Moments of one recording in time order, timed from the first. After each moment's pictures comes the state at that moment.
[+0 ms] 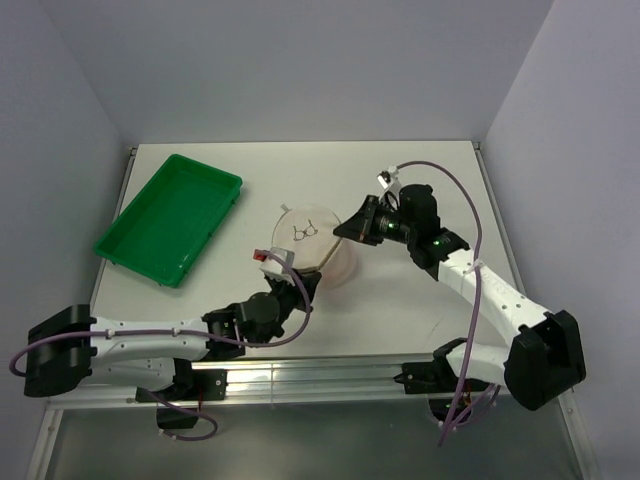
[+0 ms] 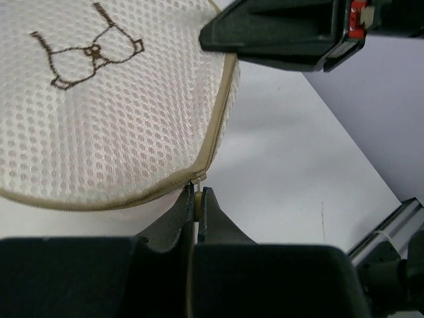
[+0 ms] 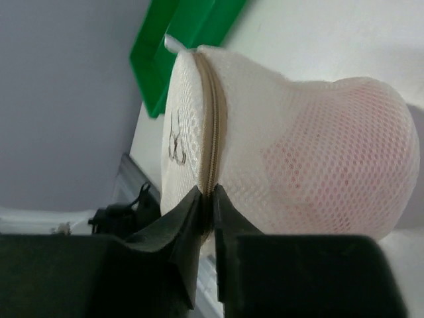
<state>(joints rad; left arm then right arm) -1.31 1.11 0.48 0.51 -0.71 -0.53 0.41 1.19 0.82 -0.04 -0.51 0.75</state>
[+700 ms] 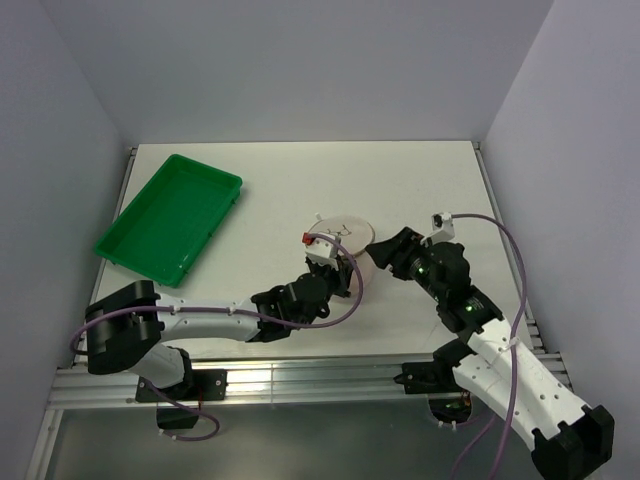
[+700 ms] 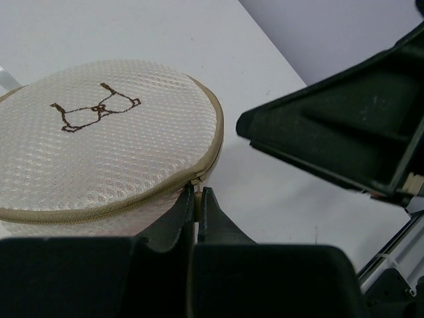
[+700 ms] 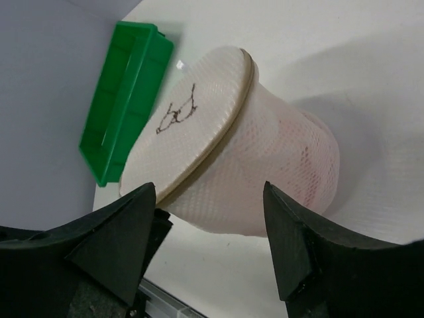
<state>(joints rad) -1.27 1.50 0.78 0.57 -0.67 -0.48 0.44 0.65 0.49 -0.14 -0.02 0.84</state>
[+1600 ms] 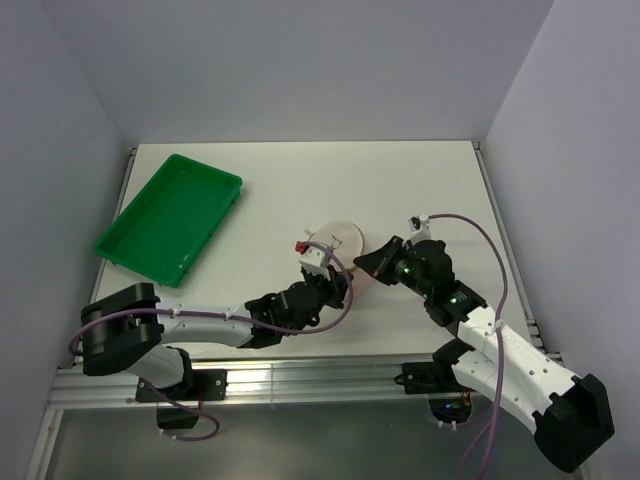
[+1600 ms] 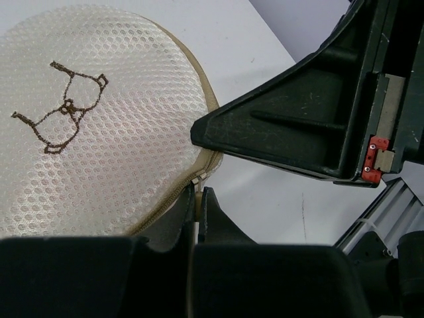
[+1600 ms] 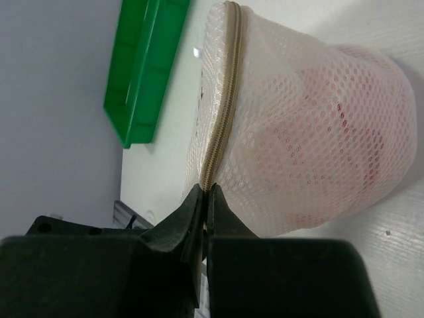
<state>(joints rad) -1.27 1.49 0.68 0.63 -0.57 -0.57 0.51 0.77 0.44 -0.03 -0.12 0.96</state>
